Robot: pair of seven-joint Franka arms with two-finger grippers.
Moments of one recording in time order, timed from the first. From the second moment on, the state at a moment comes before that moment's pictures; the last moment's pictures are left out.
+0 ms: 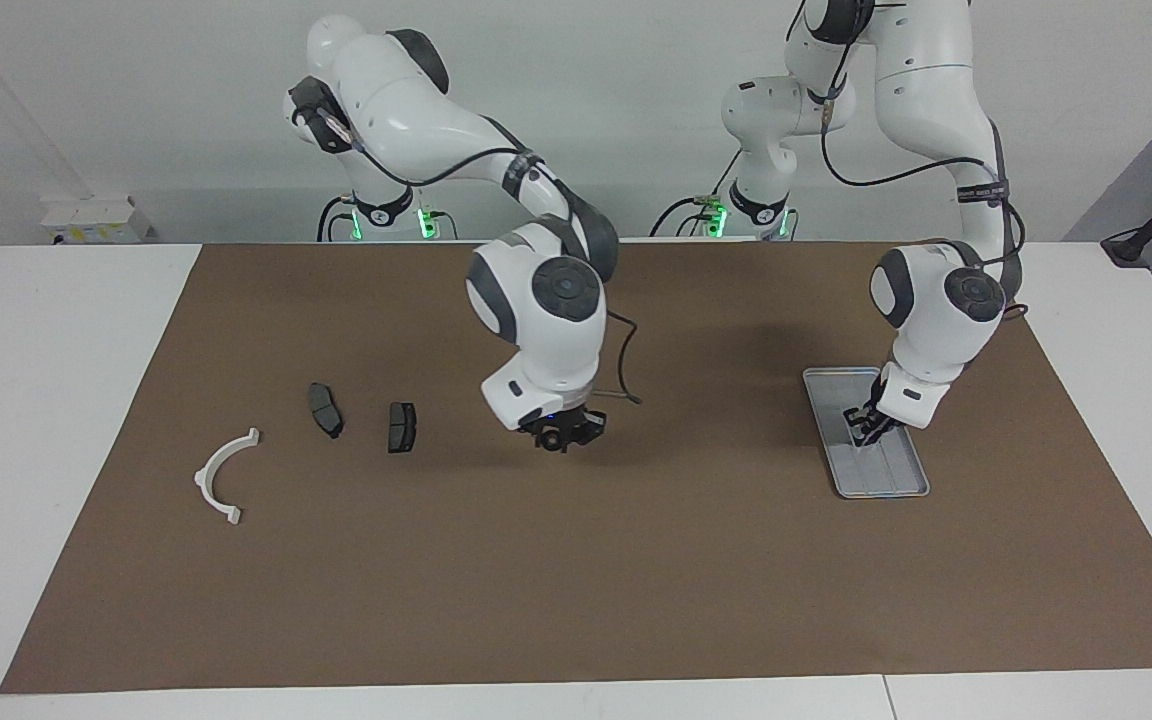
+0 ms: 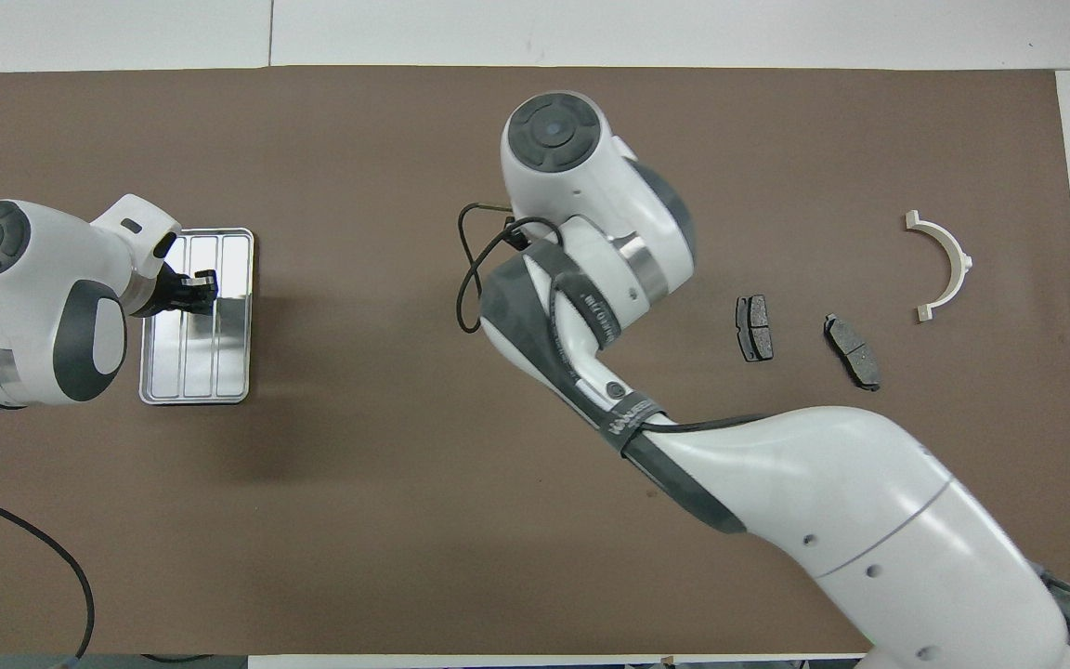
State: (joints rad) left arm 0.03 0.30 -0.04 -2.02 0.03 2.37 -0.18; right arm 0.27 0.68 0.27 -1.11 -0.22 1.72 0.68
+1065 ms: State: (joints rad) left arm -0.60 0.46 -0.07 -1.70 -0.01 2.23 -1.10; right arm -0.16 0.64 0.26 -1.38 -0.20 2.02 -0.07
